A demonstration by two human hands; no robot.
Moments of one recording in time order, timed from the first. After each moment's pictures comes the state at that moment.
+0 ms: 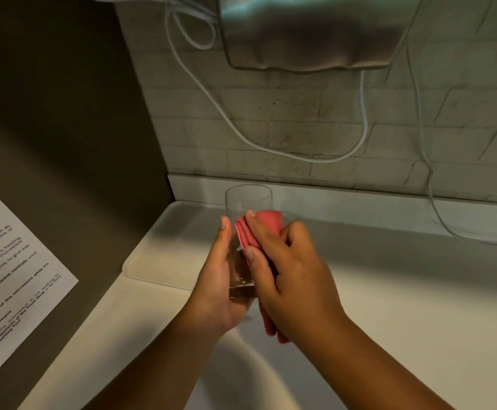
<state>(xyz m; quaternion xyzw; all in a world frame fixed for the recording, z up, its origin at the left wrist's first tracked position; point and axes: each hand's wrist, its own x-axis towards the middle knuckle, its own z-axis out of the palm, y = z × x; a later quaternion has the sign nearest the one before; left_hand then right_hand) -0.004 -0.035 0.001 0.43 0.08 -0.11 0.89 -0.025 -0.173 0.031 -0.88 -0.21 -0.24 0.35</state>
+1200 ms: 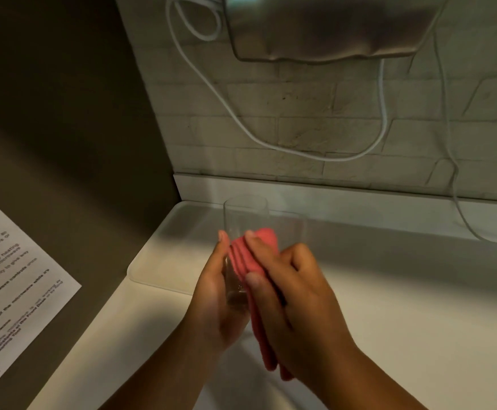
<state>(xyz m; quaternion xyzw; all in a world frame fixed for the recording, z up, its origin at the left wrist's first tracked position) -0.002 -0.020 -0.016 0.39 0.11 -0.10 0.91 -0.034 -0.170 0.024 -0.85 -0.25 -0.17 0.43</state>
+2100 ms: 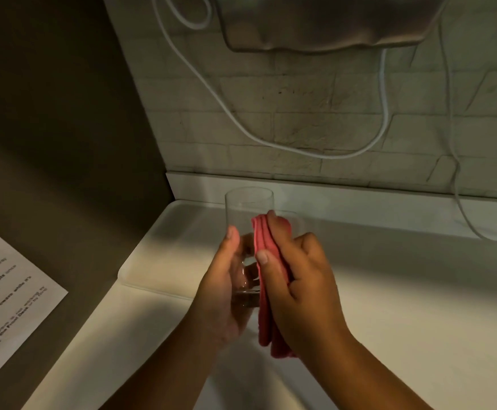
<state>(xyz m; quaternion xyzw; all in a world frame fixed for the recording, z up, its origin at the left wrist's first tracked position) 0.007 -0.034 -0.002 0.52 0.07 -0.09 0.84 -0.001 -0.165 0.009 -0.84 -0.15 -0.16 0.50</state>
